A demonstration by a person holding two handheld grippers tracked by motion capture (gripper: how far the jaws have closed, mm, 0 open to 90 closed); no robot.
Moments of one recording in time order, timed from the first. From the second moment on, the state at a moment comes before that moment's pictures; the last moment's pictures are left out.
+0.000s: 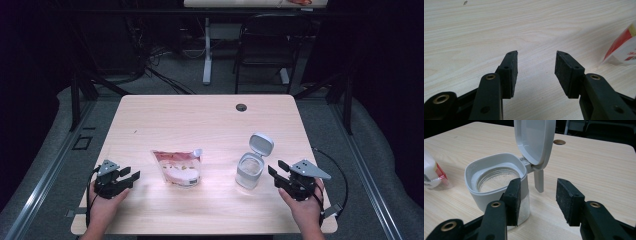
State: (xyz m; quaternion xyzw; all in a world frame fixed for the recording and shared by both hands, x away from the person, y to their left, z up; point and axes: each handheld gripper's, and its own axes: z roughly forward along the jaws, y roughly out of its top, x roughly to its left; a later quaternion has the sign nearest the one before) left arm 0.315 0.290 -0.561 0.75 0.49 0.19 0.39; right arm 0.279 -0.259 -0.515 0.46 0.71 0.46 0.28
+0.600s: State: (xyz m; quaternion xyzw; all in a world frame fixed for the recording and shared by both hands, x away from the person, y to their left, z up) left arm 0.309 0.281 -0.553 0.76 0.47 0.19 0.40; right arm 0.273 -0.260 -0.508 0.45 0.70 0.47 0.27
